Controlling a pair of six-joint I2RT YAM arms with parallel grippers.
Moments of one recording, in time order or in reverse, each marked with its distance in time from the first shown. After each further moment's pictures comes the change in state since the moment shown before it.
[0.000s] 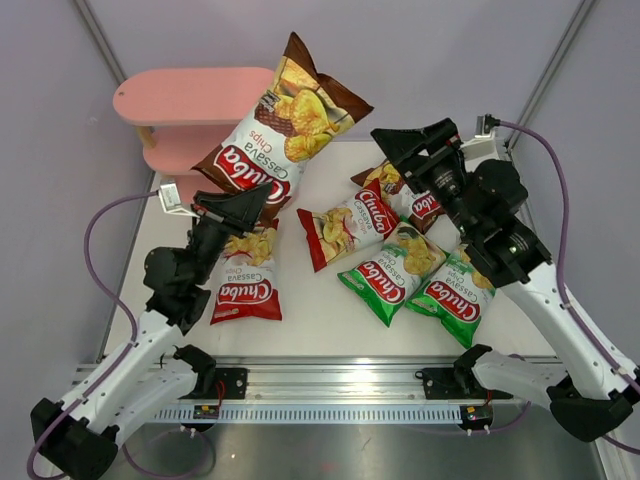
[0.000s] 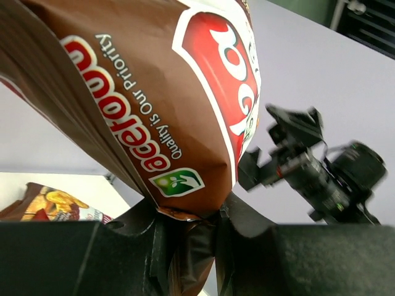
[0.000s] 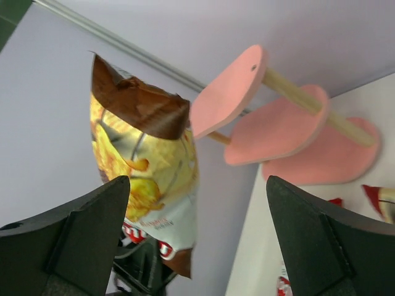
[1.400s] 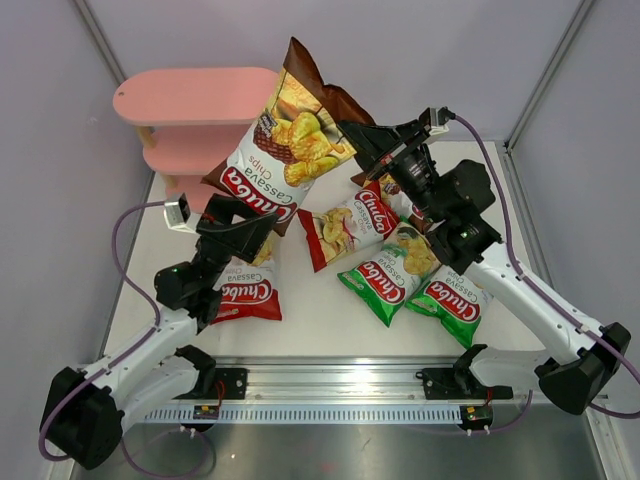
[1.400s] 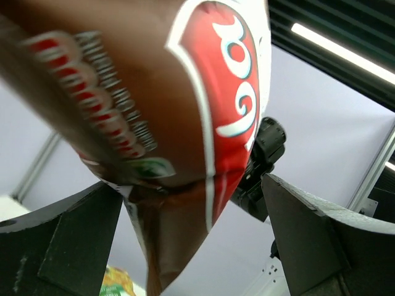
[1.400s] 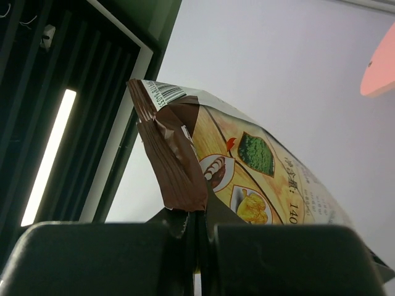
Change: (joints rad) left arm 0.001 0.154 -0.151 0.545 0.175 -0.212; right arm 0.081 0.145 -0.069 0.554 -0.204 0.471
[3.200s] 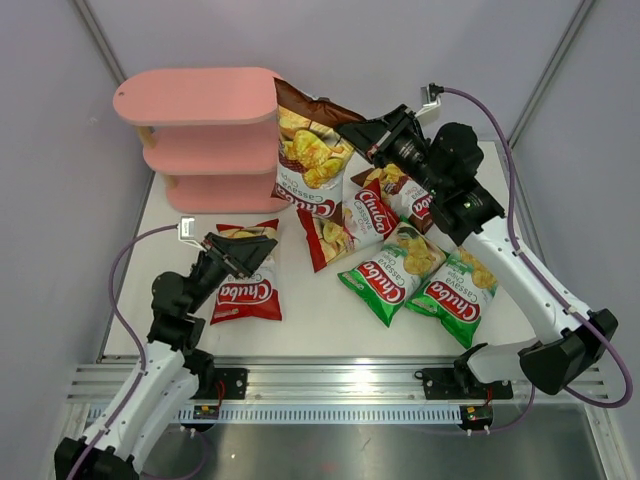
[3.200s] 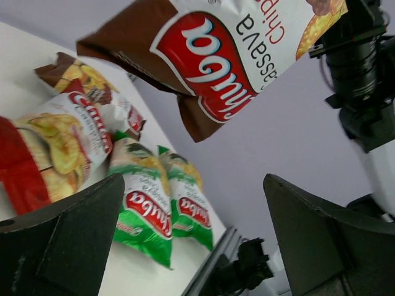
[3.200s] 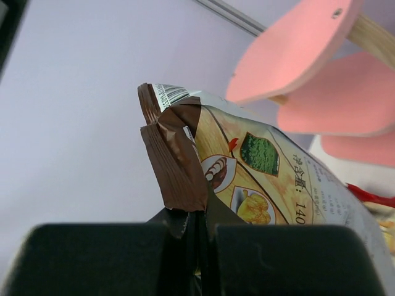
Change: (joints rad) left arm 0.218 -0.406 -0.173 -0.771 0.141 0.058; right arm -0.130 0.118 0.191 -0.389 -0.134 -0.404
